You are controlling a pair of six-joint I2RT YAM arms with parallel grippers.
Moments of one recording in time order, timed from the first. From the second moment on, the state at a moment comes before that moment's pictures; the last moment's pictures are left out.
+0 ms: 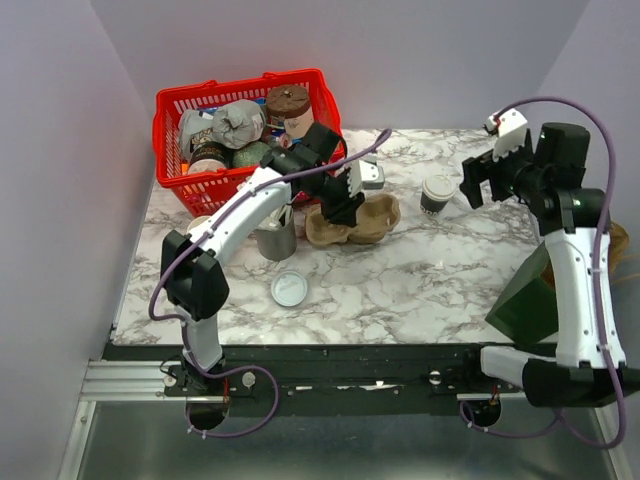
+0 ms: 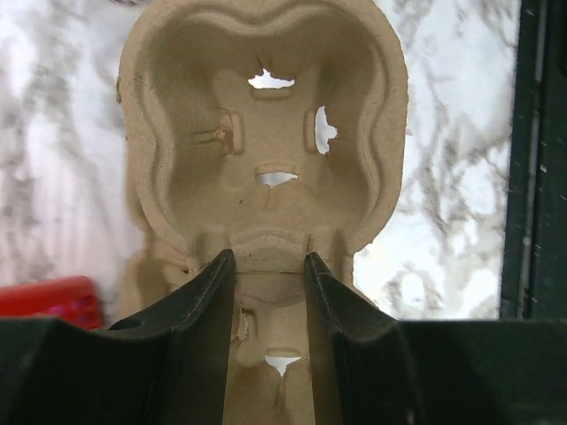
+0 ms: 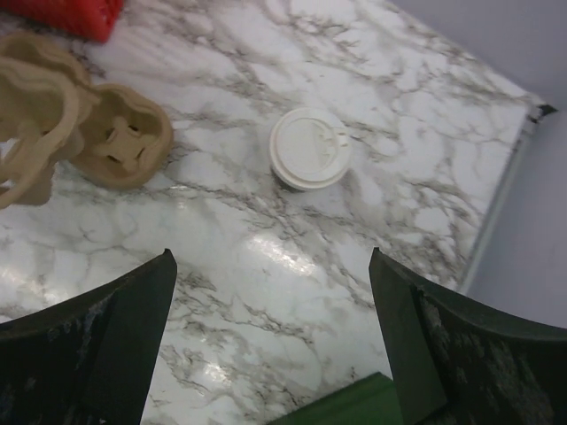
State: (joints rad) left arm -0.62 1.88 1.89 -0.93 0.67 0.65; right arm -0.03 1.23 1.52 -0.87 -0.34 -0.44
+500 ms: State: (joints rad) left arm -0.68 1.80 1.58 -0.82 0.68 0.68; right arm -0.28 1.01 1.69 -1.11 0.18 -0.35
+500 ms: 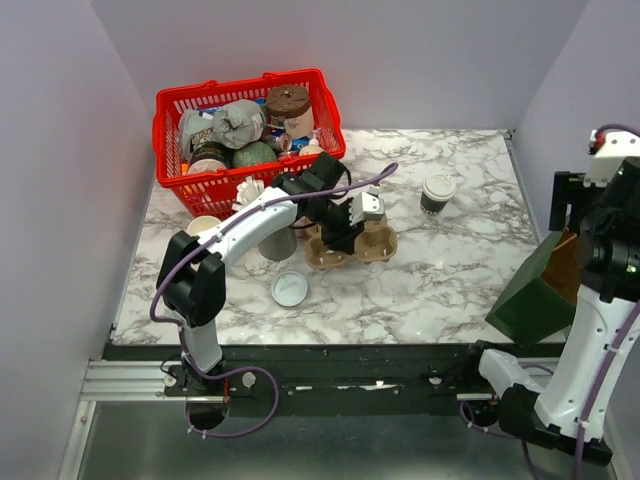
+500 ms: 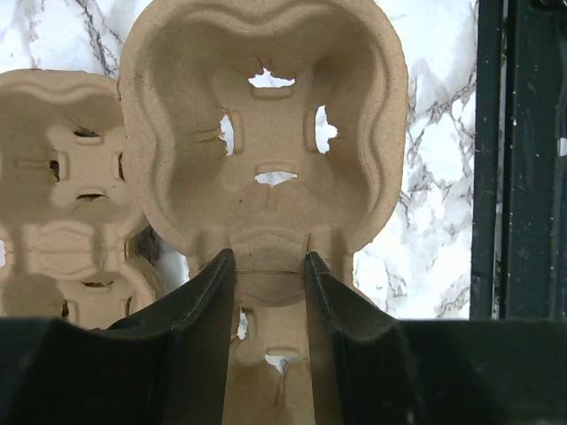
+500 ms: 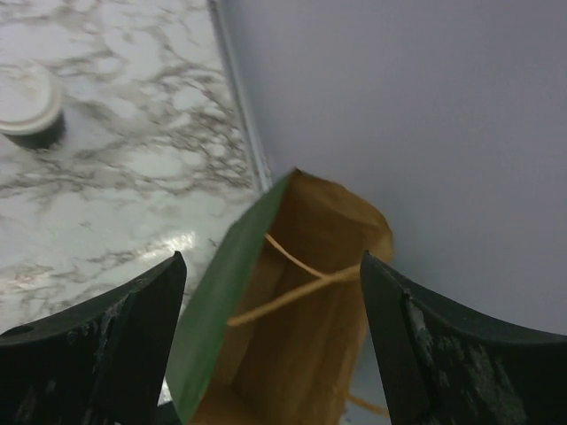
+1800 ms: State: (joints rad) left arm -0.64 1.84 1.51 -0.68 0.74 0.63; right arm -0.84 1.12 1.46 -1.34 0.10 -0.46
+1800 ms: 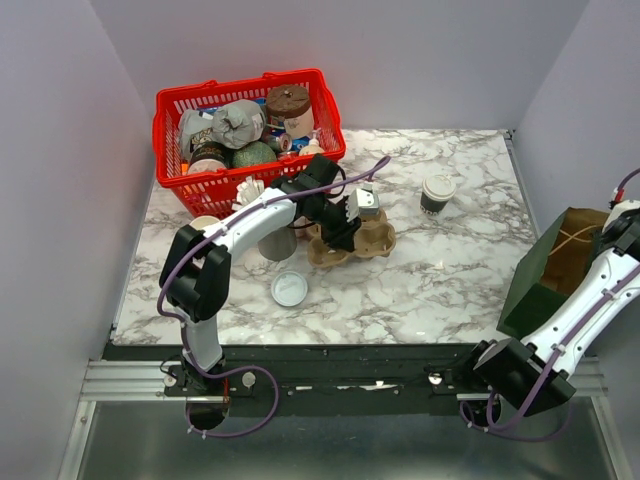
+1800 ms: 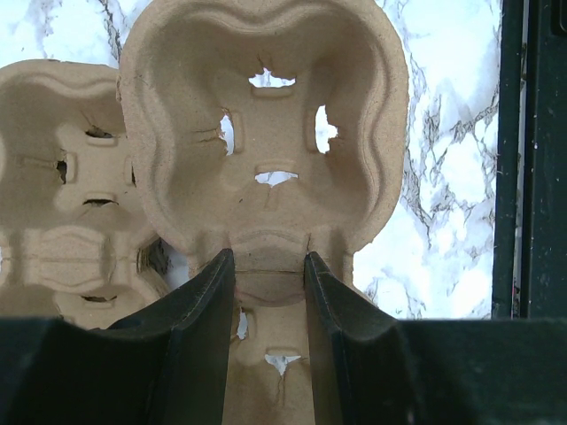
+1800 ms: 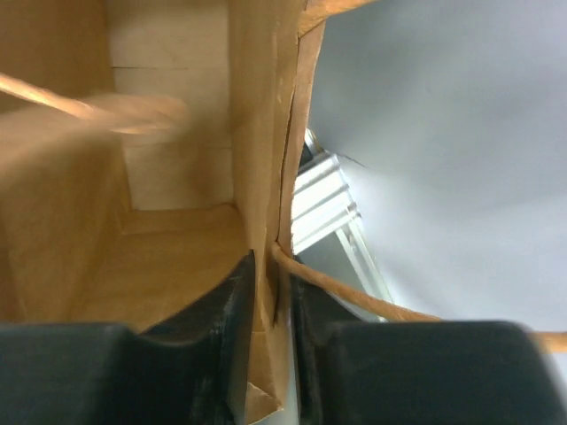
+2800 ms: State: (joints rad) left arm -0.63 1.84 1.63 -0.85 0.78 0.59; right arm -0.80 0.94 1.40 -1.34 -0.50 -1.15
